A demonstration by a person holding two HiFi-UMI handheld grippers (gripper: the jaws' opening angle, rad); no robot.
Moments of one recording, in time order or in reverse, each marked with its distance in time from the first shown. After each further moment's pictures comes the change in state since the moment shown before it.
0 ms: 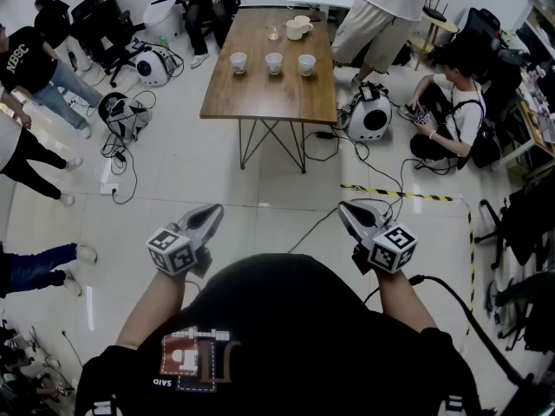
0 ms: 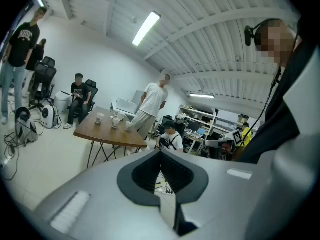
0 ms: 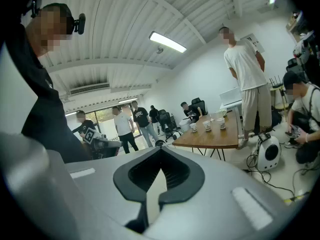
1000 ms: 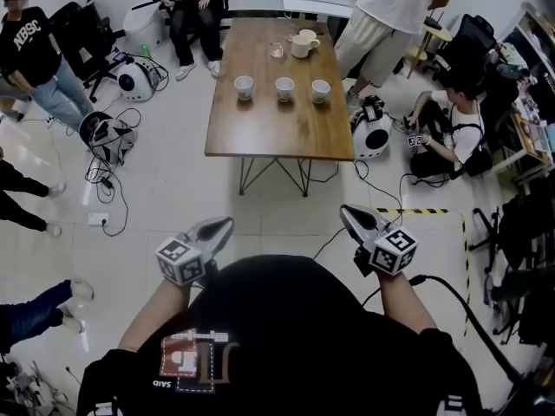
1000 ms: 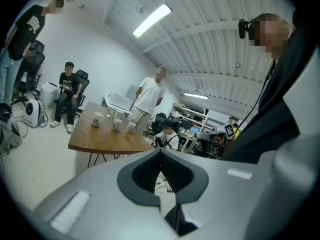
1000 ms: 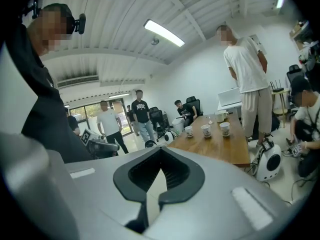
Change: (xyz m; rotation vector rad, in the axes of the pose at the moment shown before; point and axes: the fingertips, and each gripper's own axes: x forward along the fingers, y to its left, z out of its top) left arm 0.076 0.147 0.050 -0.016 0.054 -0.148; right arm 0.167 -0.055 0.055 -0.030 0.031 -0.099
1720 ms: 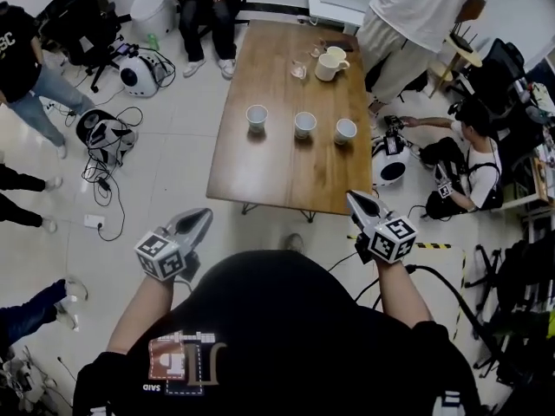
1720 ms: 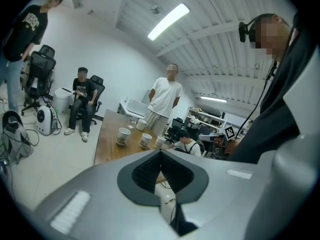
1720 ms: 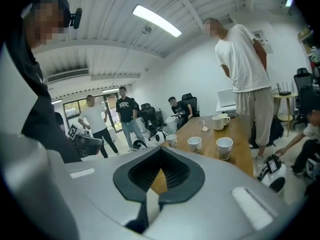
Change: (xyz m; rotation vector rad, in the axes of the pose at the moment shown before) left arm 0.072 0.184 0.111 -0.036 -0.046 0.165; right arm 0.186 -0.164 0.094 -0.035 0.061 -0.028
